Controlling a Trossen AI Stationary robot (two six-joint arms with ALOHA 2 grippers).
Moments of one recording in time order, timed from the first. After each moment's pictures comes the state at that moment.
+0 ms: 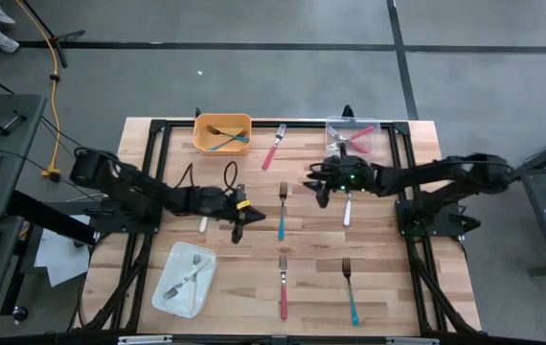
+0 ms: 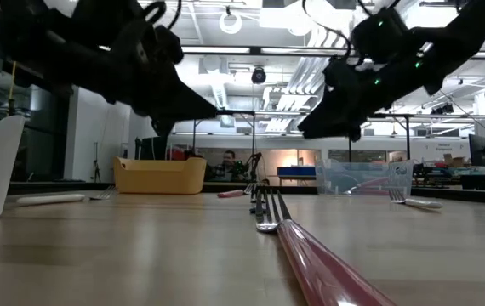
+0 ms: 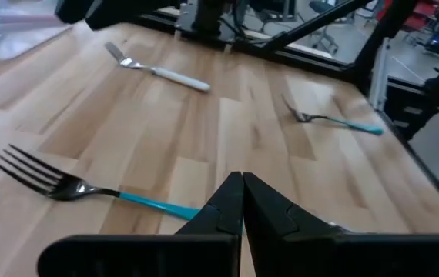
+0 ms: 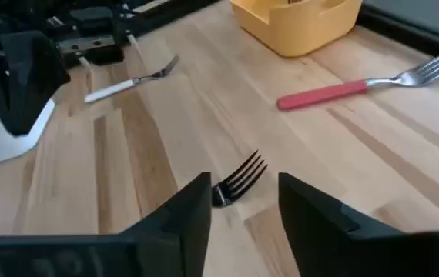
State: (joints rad) left arm -0.08 1.54 0.45 0.78 -0.02 -0.28; right arm -0.24 1.36 0.48 0.43 0.00 0.29
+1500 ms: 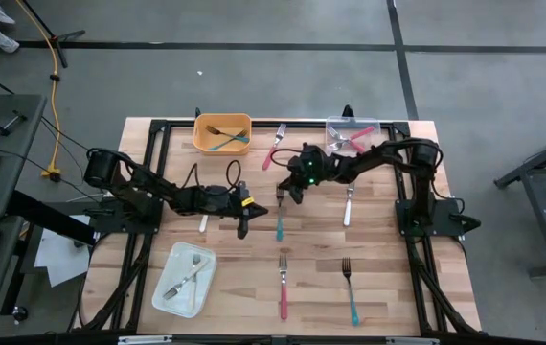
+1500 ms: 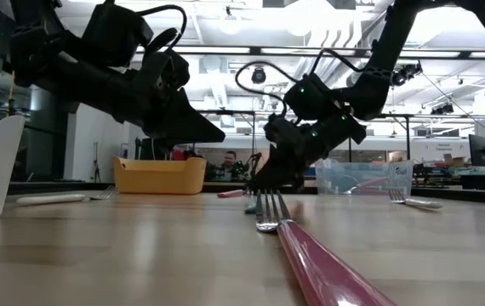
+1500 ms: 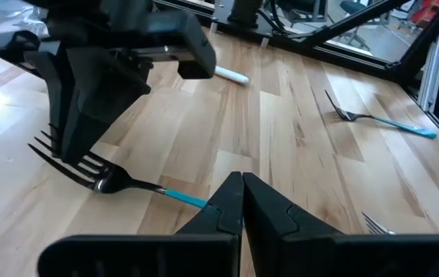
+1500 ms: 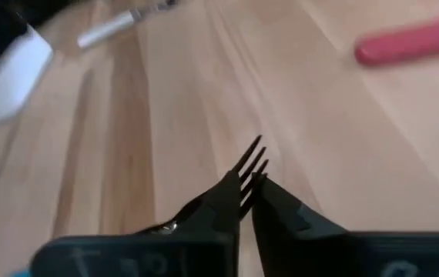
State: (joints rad) left arm -0.04 1.66 0.45 0.88 -0.06 -0.28; right arm -0.36 1.95 0.83 0.49 -0.39 0.22
